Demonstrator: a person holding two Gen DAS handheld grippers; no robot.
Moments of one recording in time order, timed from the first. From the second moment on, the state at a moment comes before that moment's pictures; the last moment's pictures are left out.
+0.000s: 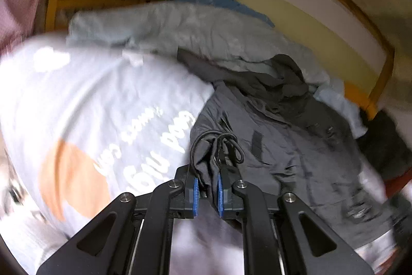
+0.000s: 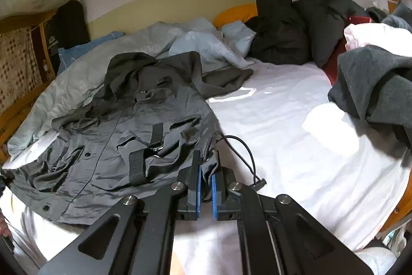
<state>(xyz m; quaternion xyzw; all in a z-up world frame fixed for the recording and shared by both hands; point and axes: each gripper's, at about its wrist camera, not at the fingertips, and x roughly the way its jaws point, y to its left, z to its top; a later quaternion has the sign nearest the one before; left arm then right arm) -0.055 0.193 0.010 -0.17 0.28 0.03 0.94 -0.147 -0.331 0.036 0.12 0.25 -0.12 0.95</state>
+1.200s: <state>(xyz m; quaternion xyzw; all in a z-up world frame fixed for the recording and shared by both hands) -0.081 0.020 -0.067 0.20 0.40 -0.19 0.87 -0.153 -0.155 -0.041 -0.23 0.32 0.07 0.92</state>
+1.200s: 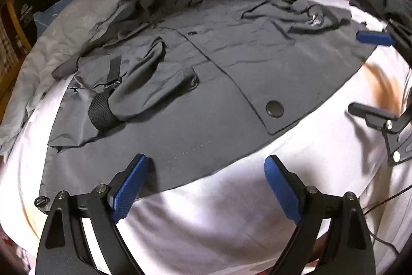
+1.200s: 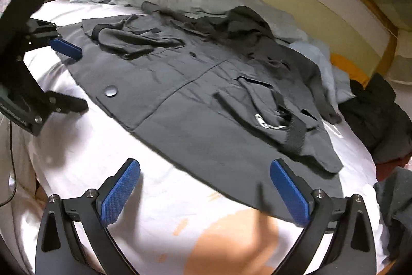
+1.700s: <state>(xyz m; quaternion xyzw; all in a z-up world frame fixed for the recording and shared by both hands) -0.044 0.121 -0.056 0.01 0.37 0.07 0.93 -0.122 -0.220 -0.034 -0.16 0.29 -0.16 0.93</state>
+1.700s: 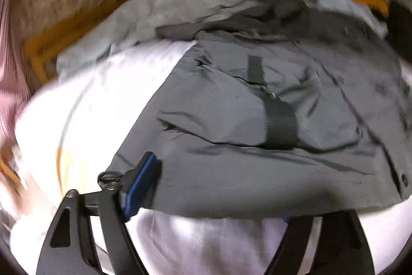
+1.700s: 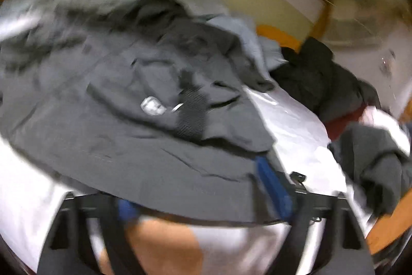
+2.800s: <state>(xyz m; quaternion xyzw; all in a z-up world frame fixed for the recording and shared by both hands) 0.145 0.094 -0.041 0.13 0.36 0.02 0.92 0.059 -0.300 -0.009 -0.14 0.29 -0.15 0.94</state>
